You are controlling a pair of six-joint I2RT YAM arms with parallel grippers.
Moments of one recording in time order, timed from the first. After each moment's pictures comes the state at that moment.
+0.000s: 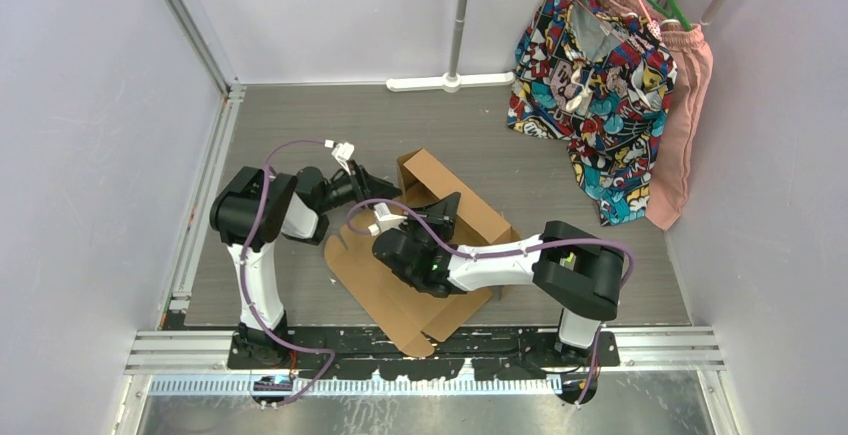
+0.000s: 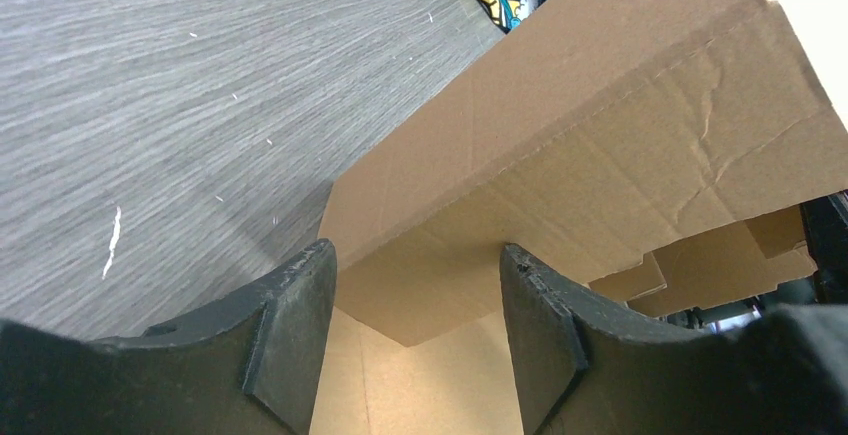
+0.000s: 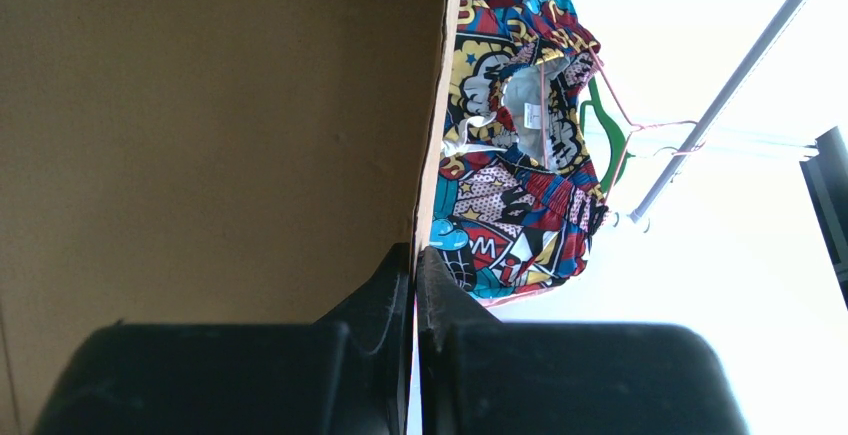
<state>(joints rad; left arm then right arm) -0.24 2.04 0.64 1.38 0.85 -0.69 1.22 1.74 0.92 0.20 1.44 -1.01</state>
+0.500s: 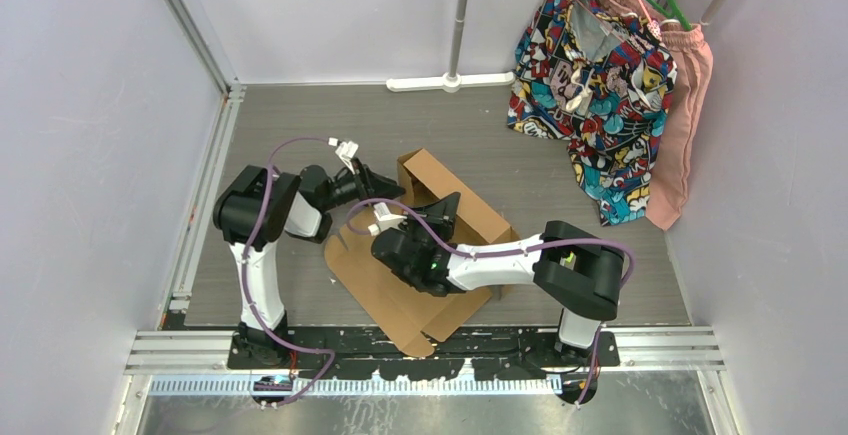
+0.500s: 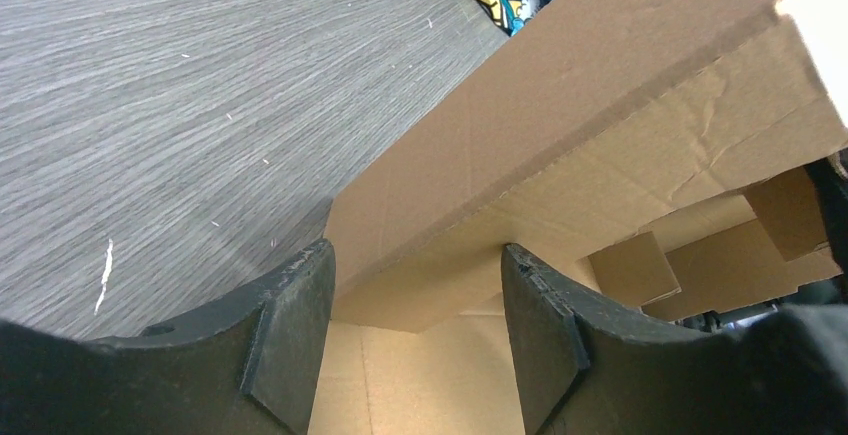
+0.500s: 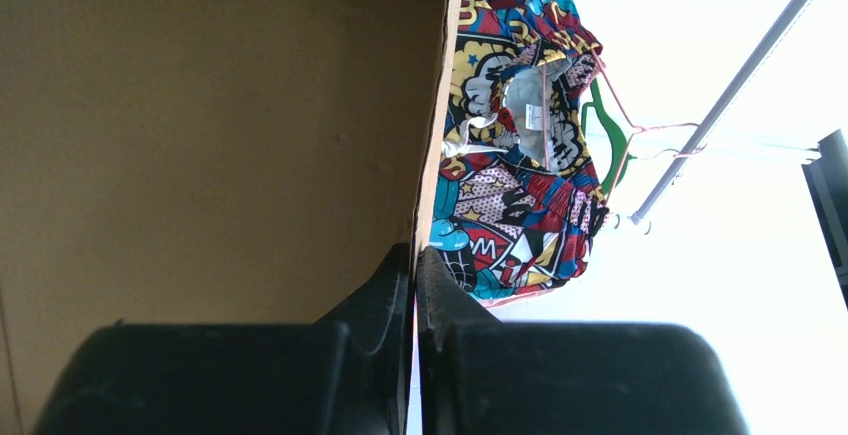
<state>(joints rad) -0.26 2.05 0.67 1.38 0.84 -0.67 1.22 1.74 0.93 0.16 1.43 -0.98</state>
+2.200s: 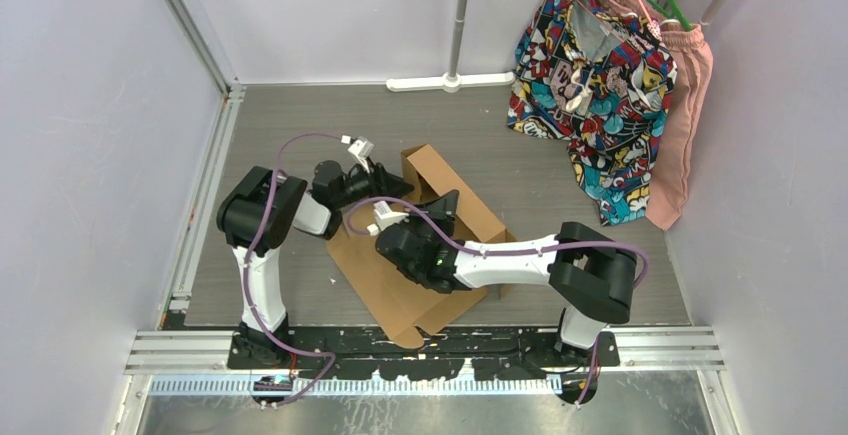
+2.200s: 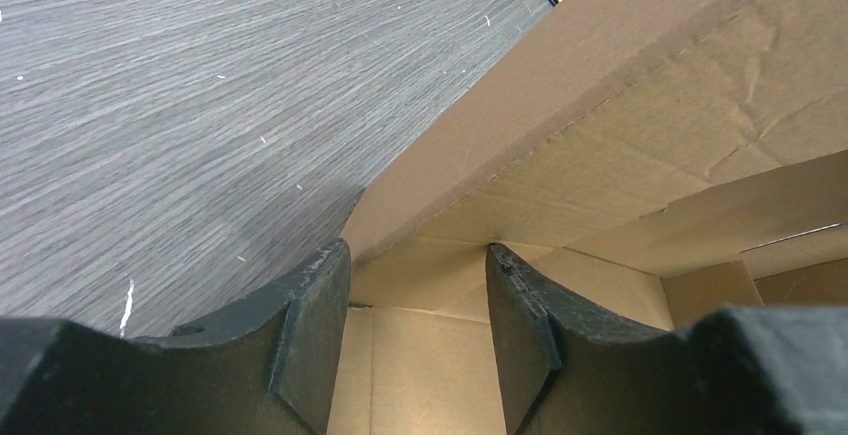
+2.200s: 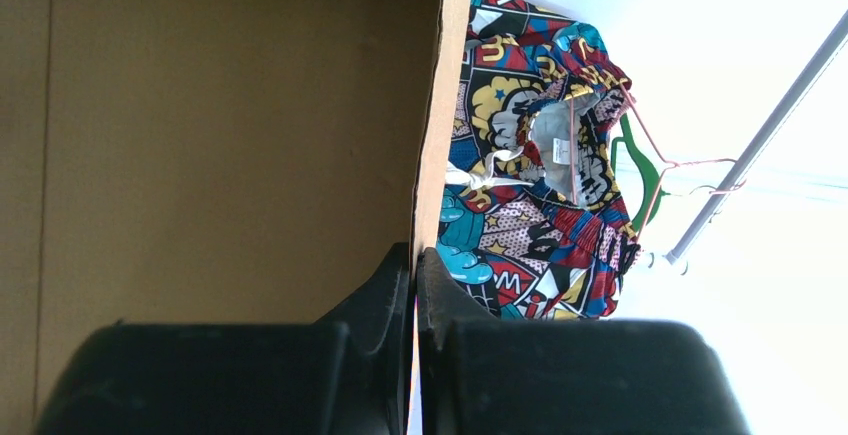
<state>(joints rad) -0.35 2.03 0.72 1.21 0.67 -0.49 1.21 1.68 0.94 0.07 1.32 -0.92</state>
